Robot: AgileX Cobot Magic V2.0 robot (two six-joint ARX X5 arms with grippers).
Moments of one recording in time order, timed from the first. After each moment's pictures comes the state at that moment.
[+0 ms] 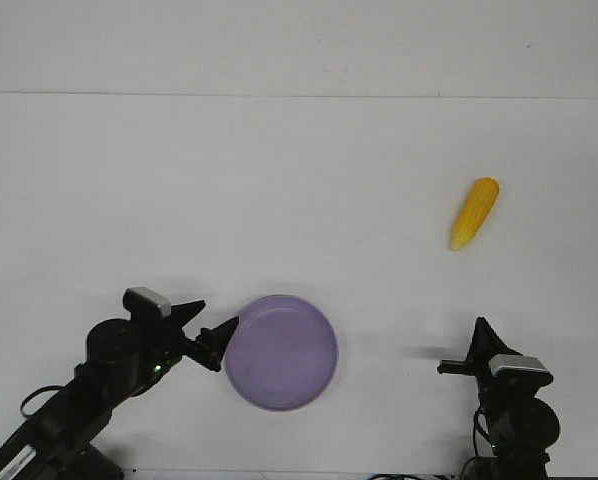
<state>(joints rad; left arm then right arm) -0.55 0.67 0.57 -0.12 0.16 -0.34 -0.03 0.00 0.02 -0.10 -0.06 0.26</state>
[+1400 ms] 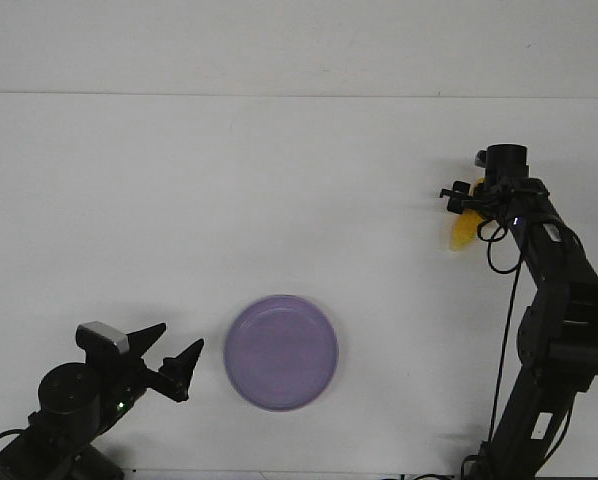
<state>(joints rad) -0.55 0.40 0.58 -0.43 0.04 -0.34 -0.11 2.04 1.63 -0.62 0.05 0.25</state>
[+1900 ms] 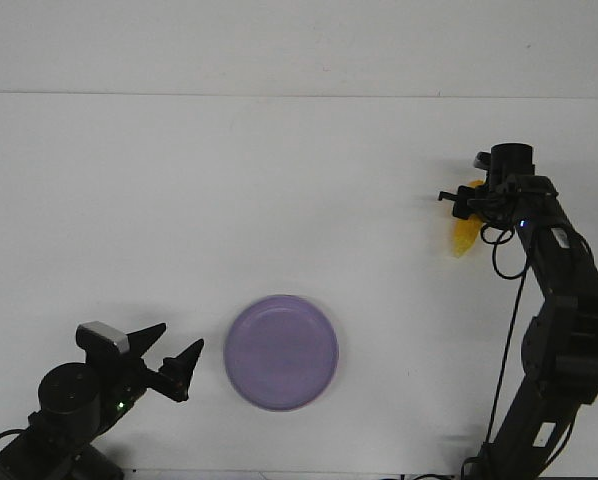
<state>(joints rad) -0.55 0.40 0.58 -0.43 0.04 -0.34 -0.10 1.94 1.63 -0.74 -0.07 0.22</state>
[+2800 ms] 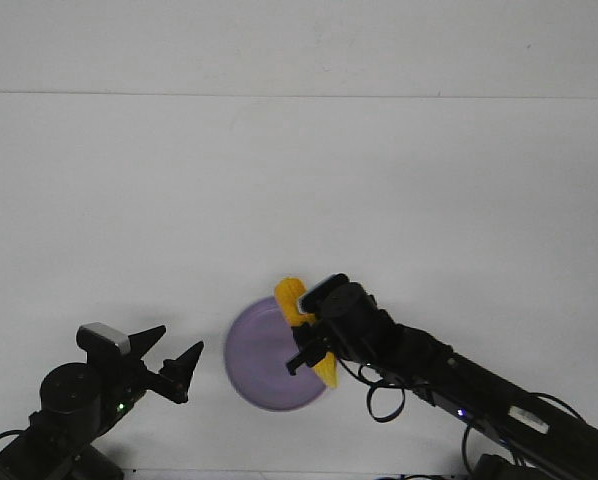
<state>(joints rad) -0.55 0.40 0.58 -0.45 0.04 -0.33 0.88 1.32 0.96 -0.44 -0.03 0.31</state>
